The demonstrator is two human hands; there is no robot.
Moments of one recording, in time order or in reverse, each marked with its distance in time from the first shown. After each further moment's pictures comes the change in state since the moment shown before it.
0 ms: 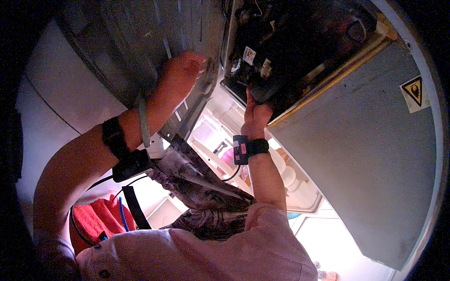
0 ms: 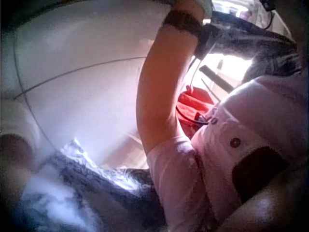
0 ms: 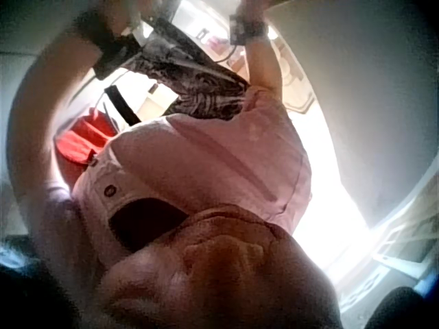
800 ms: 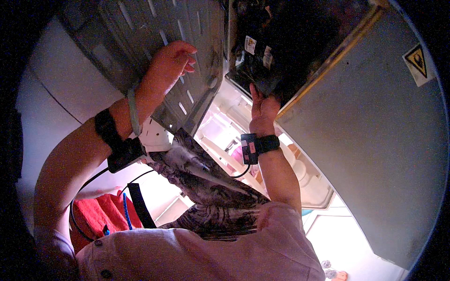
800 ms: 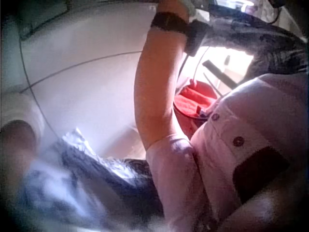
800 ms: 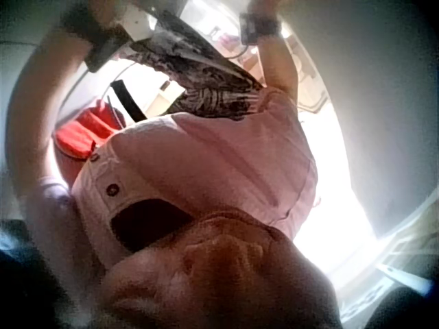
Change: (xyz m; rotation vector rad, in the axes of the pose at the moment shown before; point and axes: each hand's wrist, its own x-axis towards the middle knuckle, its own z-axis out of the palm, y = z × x) left_hand 0.002 0.002 -0.031 -0.273 -0.133 -0.169; right_hand -0.006 -0.007 -0.008 -0.089 0.079 0.098
